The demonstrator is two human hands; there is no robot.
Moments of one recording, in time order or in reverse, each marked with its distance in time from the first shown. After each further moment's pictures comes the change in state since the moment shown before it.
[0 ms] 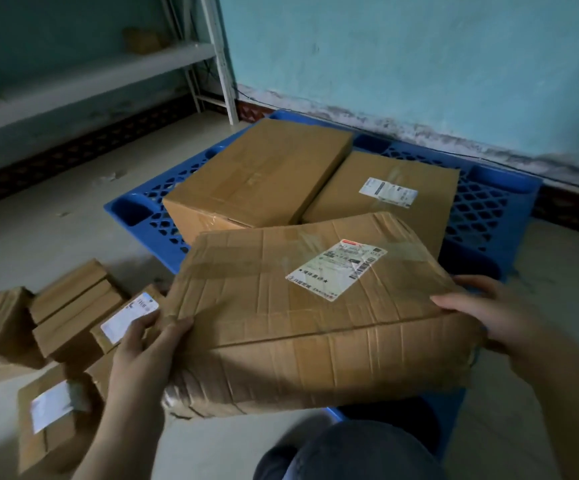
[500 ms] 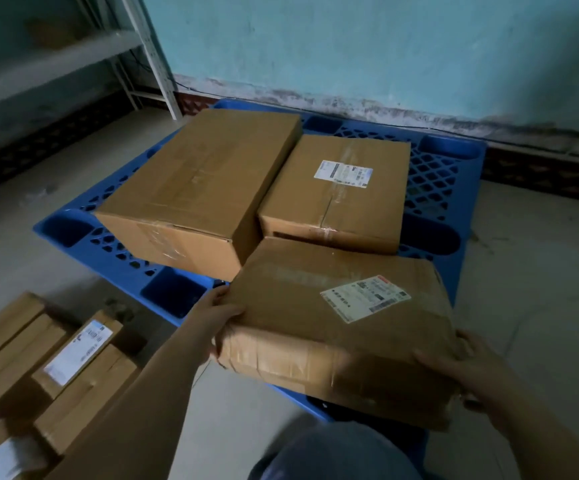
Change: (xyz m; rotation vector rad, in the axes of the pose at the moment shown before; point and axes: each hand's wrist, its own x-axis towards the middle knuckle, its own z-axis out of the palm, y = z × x) left_hand 0.085 -0.027 0.133 0.307 -0.543 -0.229; right_hand 0.003 0.106 0.007 0.077 0.104 0.281
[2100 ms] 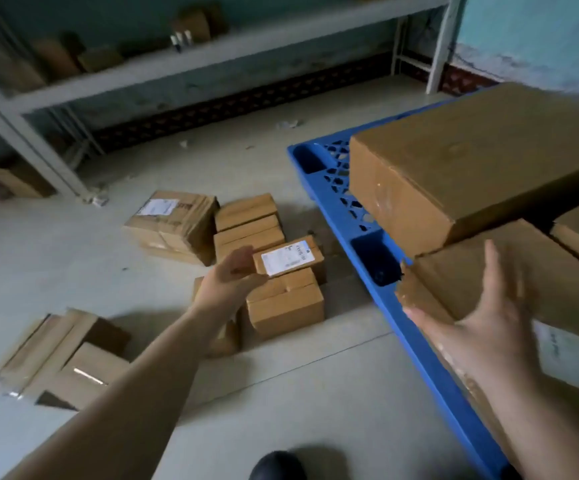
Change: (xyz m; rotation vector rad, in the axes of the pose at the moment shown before) left_hand -0.100 -0.106 -0.231 -0.218 0.658 0.238; right_hand -0.054 -0.097 0.277 -0.506 -0.044 -1.139
